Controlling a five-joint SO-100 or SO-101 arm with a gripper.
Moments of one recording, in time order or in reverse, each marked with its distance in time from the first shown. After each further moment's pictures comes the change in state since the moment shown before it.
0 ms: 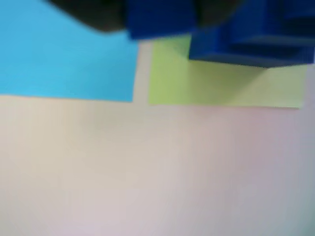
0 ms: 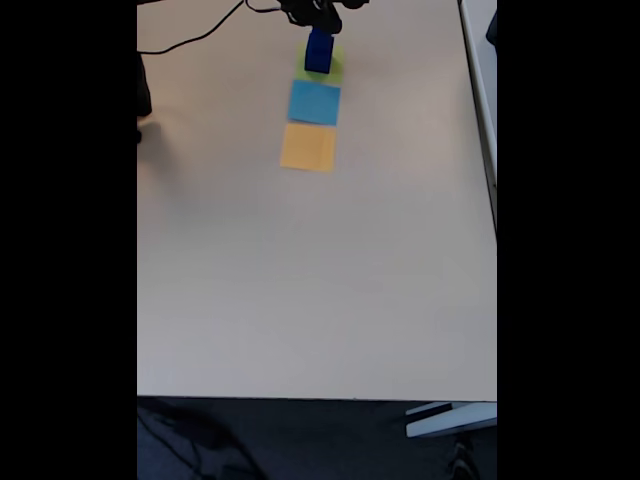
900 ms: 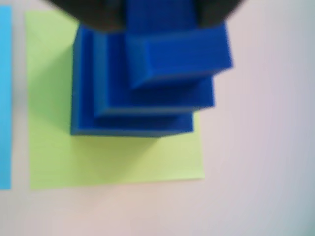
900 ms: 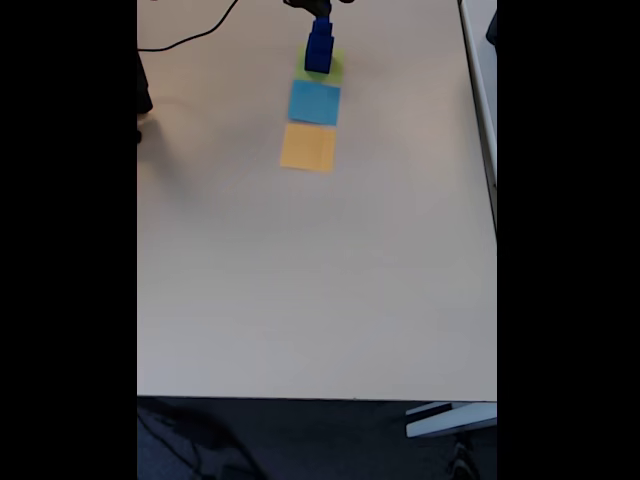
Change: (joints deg) arm -7.6 -8.2 -9.0 6.4 14.2
